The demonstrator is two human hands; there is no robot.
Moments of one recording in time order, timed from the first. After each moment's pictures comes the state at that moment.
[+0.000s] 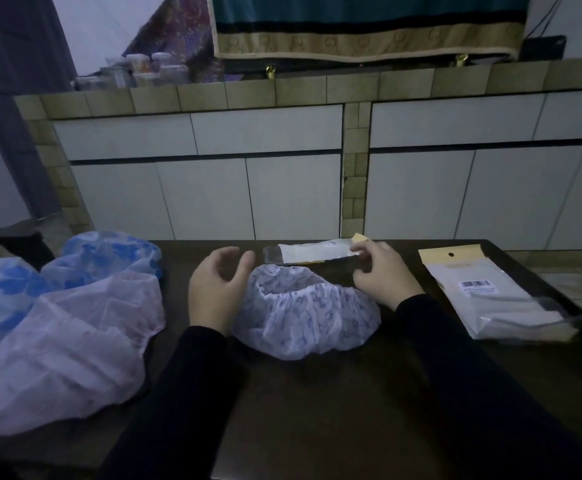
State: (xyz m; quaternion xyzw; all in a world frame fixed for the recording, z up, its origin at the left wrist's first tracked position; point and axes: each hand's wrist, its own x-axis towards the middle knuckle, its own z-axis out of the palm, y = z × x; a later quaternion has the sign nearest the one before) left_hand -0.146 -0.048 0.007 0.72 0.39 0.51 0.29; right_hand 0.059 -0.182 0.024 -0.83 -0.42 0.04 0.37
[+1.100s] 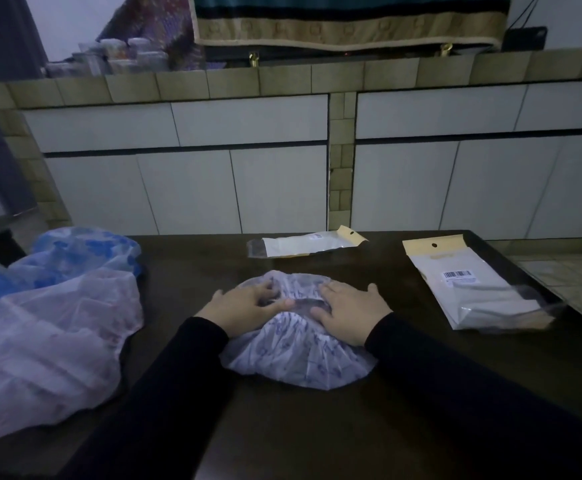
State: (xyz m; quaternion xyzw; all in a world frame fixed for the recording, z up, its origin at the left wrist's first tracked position) left_hand -0.121 -0.054 0.003 0.94 0.31 -0.03 0.16; right_hand 0.031 -0.184 -0.009 -0.85 -0.53 0.06 -0.01
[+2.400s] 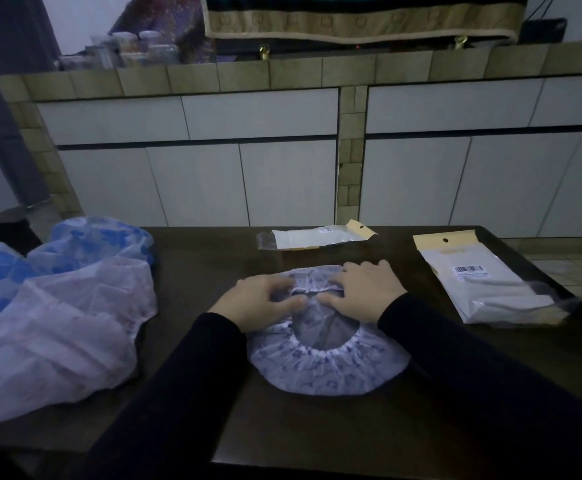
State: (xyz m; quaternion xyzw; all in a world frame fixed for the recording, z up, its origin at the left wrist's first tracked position) left_hand -0.126 -0.061 -0.005 0.92 0.28 0.08 0.26; right_hand 0.038 -0.182 0.005 -0.84 -0.54 -0.05 -0.06
